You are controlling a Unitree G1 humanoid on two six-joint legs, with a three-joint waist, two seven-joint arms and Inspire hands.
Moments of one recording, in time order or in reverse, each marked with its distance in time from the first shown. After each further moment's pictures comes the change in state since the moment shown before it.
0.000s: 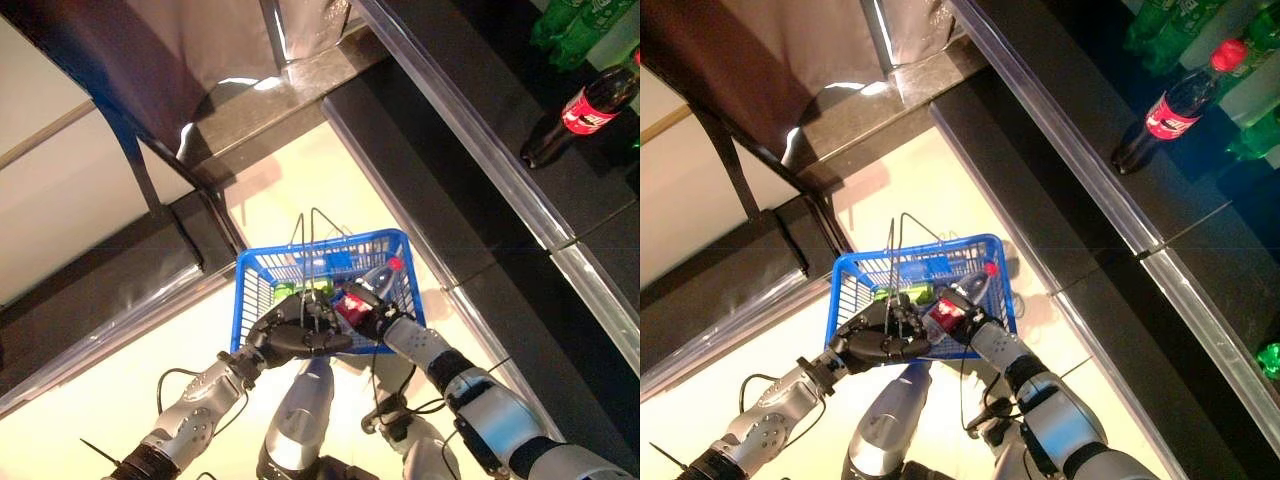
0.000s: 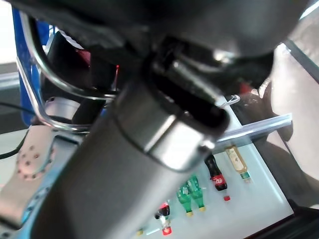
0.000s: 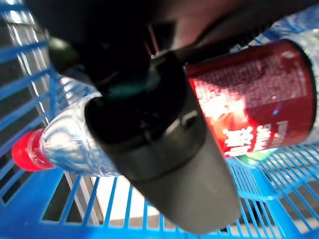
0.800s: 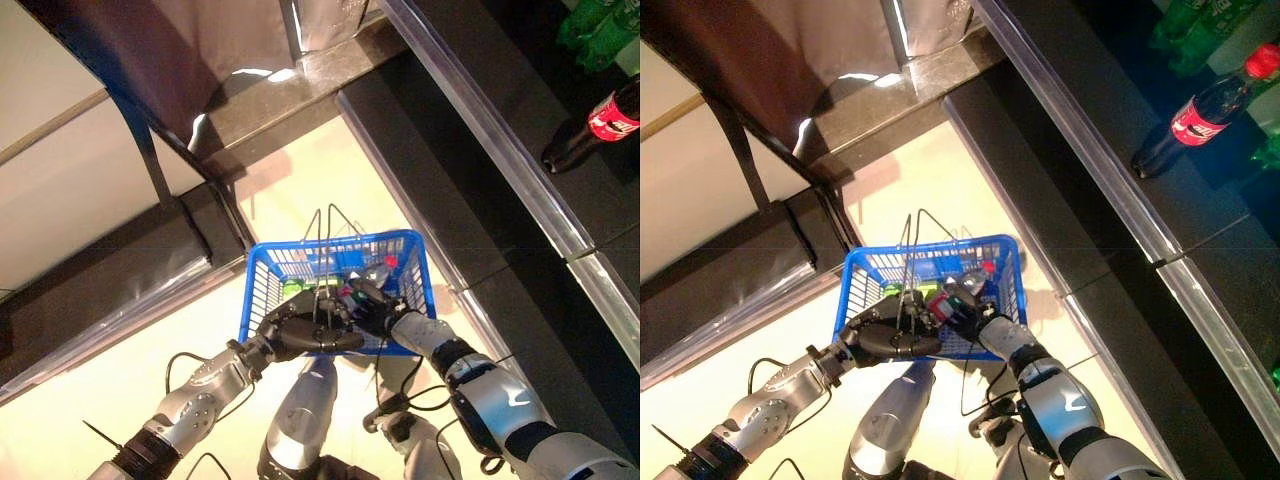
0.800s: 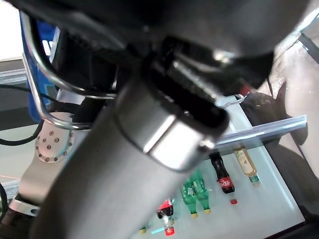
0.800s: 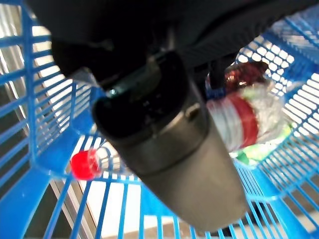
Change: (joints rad) left arm -0.039 0.009 -0.007 -0.041 -0.012 0.094 0.035; right arm -0.038 0.005 -0.086 0.075 0.000 0.032 0.069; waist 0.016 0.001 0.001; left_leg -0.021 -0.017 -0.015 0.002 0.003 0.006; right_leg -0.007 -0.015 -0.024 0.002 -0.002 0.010
